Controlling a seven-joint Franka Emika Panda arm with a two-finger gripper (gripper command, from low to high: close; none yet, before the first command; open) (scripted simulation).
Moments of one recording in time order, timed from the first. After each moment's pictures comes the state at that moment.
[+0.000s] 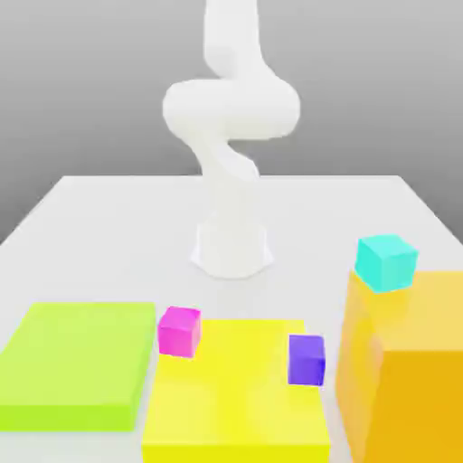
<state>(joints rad) 0.02 -0.78 0.06 -2.31 -0.01 2.30 0.80</state>
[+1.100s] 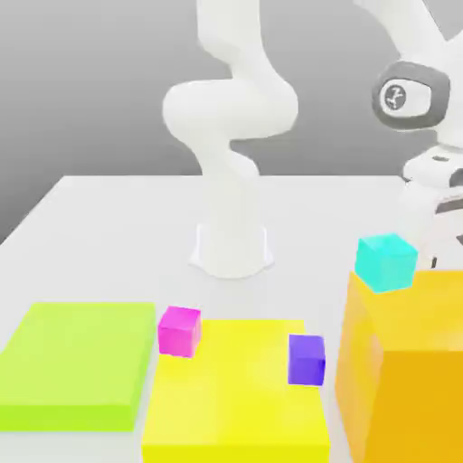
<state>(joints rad) 0.24 -0.11 0.57 -2.65 0.07 2.58 1.15</state>
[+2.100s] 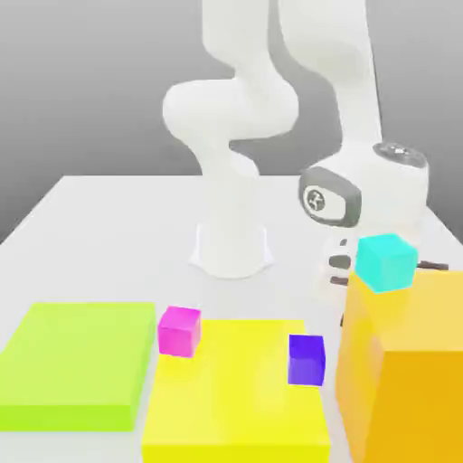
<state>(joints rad) 0.29 0.24 0.26 -2.78 -0.38 3.01 2.01</state>
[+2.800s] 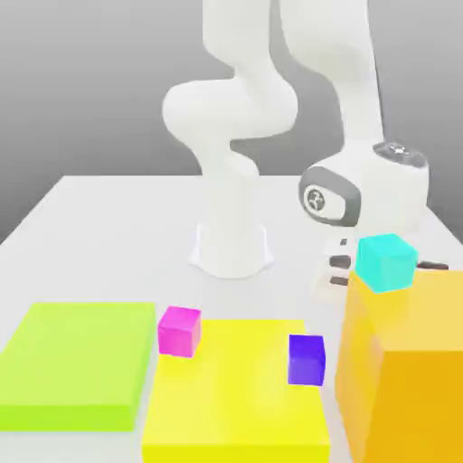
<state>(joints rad) 0.21 0.12 0.38 -2.81 -0.16 2.93 1.85</state>
